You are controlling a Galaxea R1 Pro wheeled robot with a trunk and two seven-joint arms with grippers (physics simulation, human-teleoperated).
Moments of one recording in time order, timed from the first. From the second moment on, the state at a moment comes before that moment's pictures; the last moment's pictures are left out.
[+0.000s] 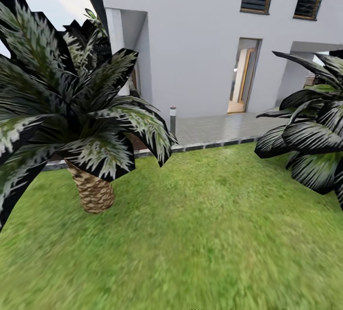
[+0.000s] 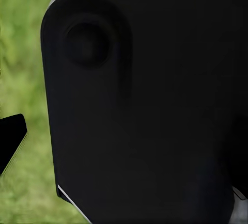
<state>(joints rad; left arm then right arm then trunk) 0.00 -0.03 0.00 -0.06 0.01 -0.02 -0.02 -0.08 0.00 0.00 -0.03 0.00 -0.12 0.03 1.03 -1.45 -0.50</state>
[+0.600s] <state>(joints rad) 0.00 -0.03 0.00 -0.06 0.01 -0.02 -0.02 -0.08 0.00 0.00 -0.03 0.00 -0.12 0.03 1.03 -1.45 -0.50</state>
